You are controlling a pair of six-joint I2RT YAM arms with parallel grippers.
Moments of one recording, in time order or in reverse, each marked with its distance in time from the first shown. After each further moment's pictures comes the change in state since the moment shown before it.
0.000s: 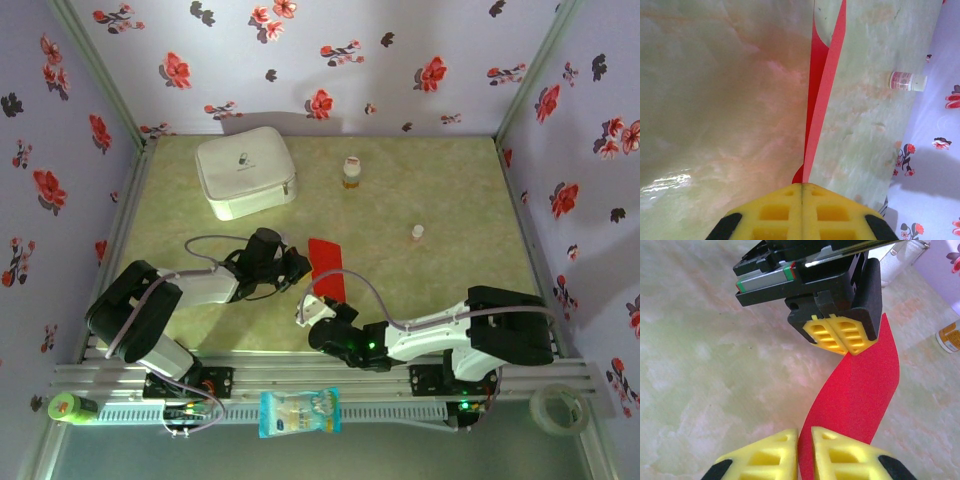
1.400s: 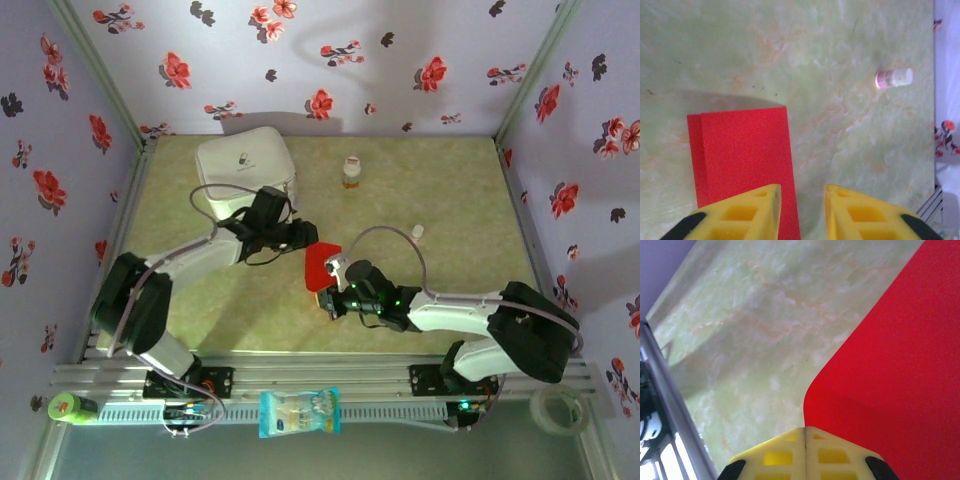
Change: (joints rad) left arm 0.066 0.076 0.426 -0.478 0.018 0.463; right arm -0.473 -0.128 -0.069 0.084 -0.953 0.488
